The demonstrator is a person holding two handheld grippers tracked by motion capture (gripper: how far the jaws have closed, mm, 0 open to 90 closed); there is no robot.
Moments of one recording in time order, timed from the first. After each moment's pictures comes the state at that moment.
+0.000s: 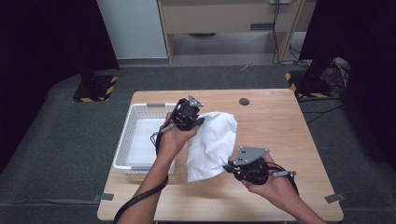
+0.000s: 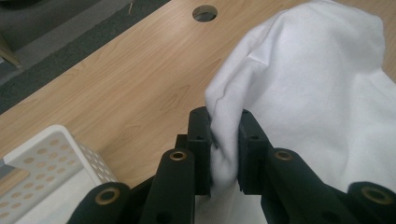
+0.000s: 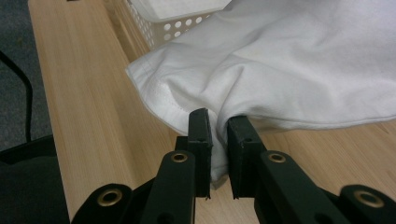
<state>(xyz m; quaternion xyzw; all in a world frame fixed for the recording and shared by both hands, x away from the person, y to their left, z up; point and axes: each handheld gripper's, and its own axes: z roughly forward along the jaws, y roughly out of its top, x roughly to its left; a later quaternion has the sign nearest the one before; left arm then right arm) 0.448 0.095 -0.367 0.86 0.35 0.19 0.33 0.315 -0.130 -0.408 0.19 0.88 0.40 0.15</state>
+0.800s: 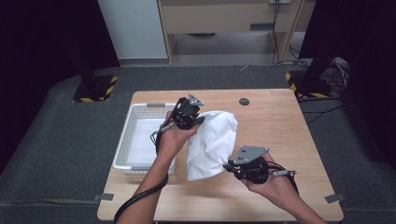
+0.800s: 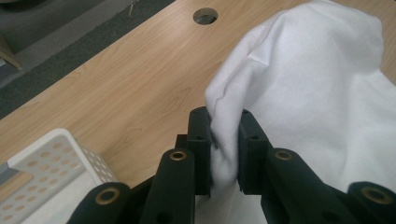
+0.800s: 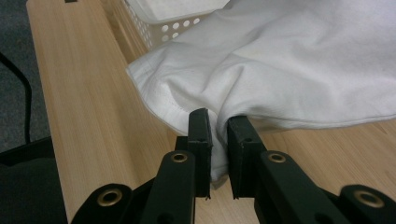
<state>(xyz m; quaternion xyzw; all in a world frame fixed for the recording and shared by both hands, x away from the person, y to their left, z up) 0.450 0.094 -0.363 0.86 0.34 0.19 0.33 0.317 -0.130 -0.407 0.20 0.88 0.40 0.15</state>
